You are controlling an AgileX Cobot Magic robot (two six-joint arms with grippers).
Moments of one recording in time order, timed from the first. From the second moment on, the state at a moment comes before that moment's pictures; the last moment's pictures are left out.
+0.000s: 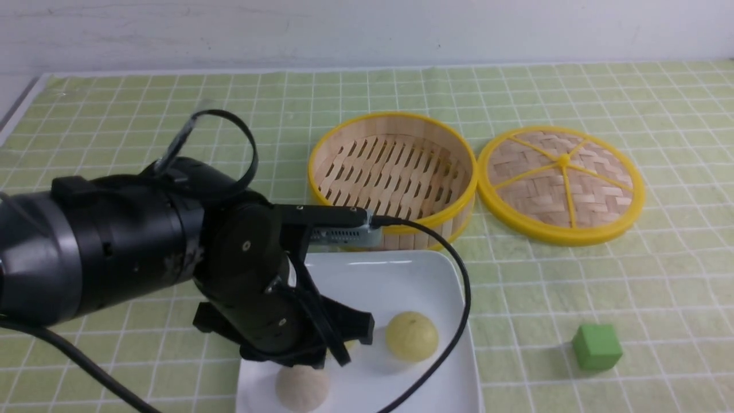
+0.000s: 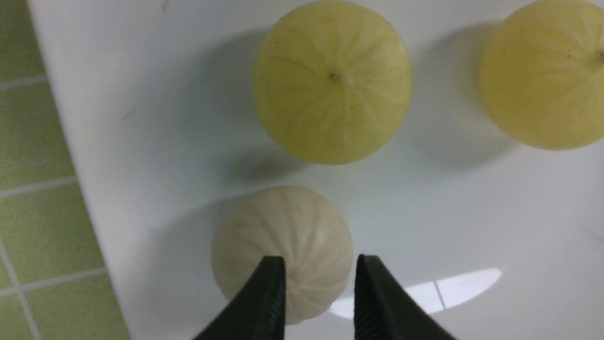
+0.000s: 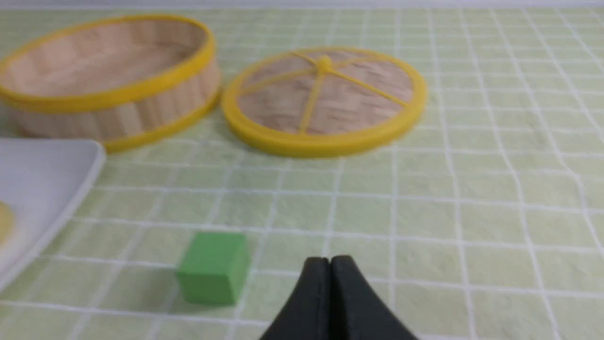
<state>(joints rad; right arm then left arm) 0.16 0.01 -0.05 -0.08 0.40 0.16 -0.69 1.53 -0.96 0.00 0.76 -0.49</state>
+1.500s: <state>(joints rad) 0.11 -0.01 0.02 -0.09 0.41 0.16 -0.70 0.13 -0.17 0.57 0.54 -0.88</state>
